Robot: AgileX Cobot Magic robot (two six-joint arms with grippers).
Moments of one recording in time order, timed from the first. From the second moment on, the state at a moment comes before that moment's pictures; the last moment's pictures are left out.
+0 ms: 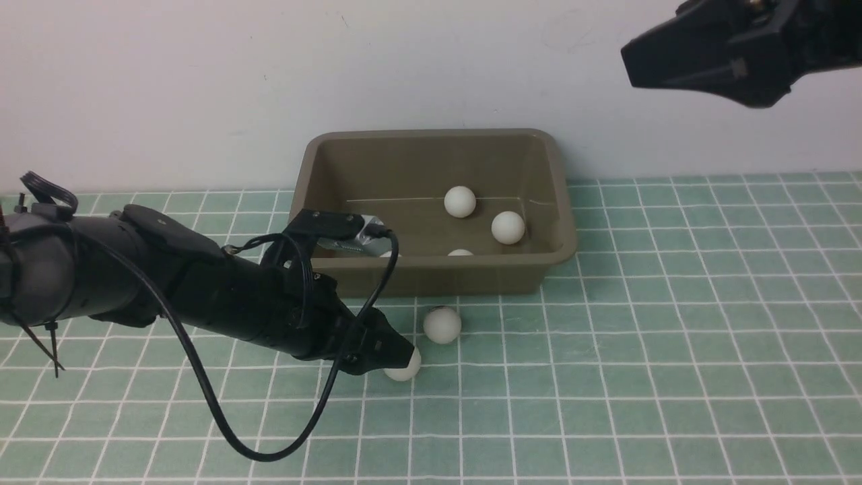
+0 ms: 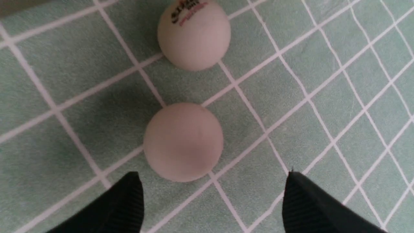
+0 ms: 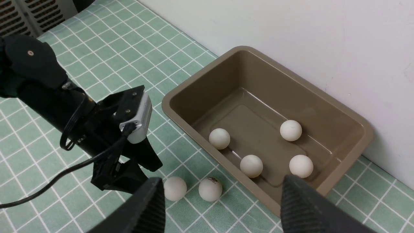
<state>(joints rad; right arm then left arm) 0.35 1.25 -1.49 0.47 1.05 -0.54 -0.24 1.81 -0.94 -1.17 0.64 1.17</state>
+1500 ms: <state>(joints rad) 0.35 1.25 -1.49 0.44 1.10 -0.57 -0.52 1.53 -0.94 -0.99 0.41 0.86</state>
